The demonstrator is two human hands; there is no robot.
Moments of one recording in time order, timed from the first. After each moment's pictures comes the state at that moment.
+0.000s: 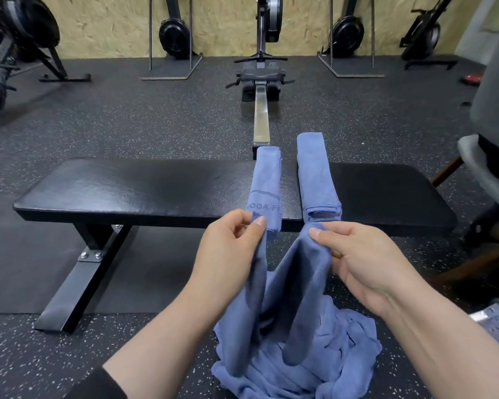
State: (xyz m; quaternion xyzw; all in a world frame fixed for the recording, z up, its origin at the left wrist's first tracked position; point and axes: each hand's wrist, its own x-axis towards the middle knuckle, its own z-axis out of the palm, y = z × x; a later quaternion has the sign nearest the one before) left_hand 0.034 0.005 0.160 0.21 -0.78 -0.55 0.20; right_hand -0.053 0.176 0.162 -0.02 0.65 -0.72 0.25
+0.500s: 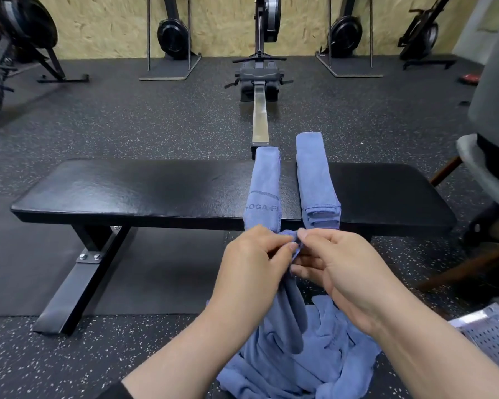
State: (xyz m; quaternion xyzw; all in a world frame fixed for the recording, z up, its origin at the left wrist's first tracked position) left_hand 0.038 0.035 0.153 0.12 -0.86 -0.45 0.22; right_hand -0.032 0.164 0.161 -0.07 0.64 -0.71 0.28
